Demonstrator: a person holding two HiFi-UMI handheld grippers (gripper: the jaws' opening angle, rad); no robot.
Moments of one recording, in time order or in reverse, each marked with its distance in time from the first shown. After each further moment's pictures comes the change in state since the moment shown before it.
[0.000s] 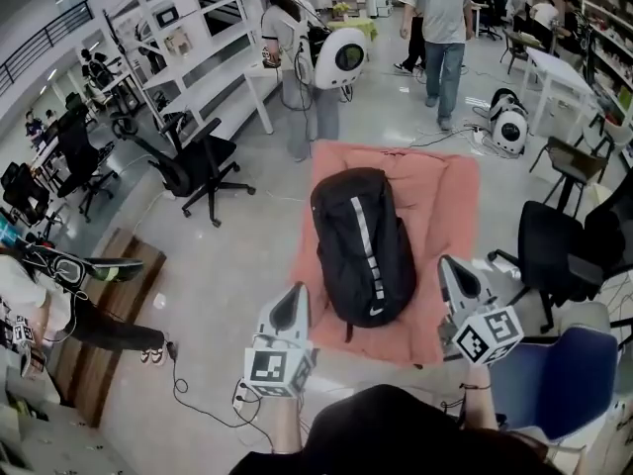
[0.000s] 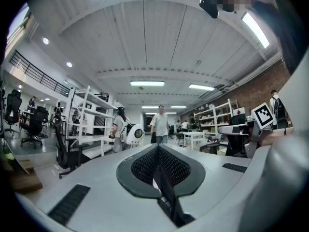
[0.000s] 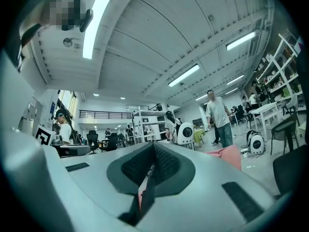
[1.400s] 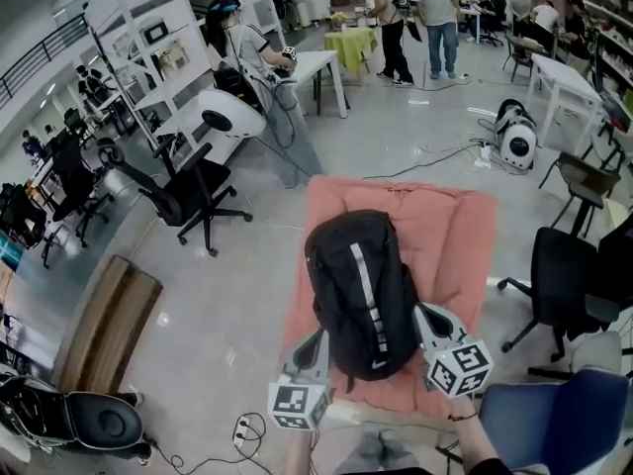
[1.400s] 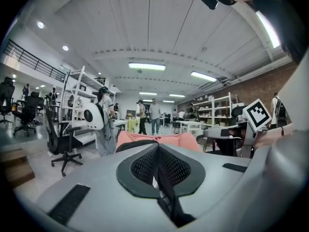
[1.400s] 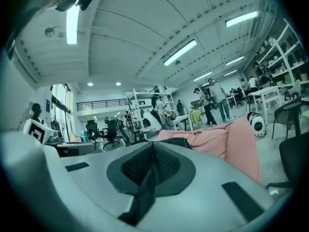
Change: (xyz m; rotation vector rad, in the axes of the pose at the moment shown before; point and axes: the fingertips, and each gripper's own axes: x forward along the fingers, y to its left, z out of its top) left arm 0.137 0.004 -0.104 -0.055 0.173 -0.057; right arm 0.123 -0.063 -0.121 0.084 0.230 -0.001
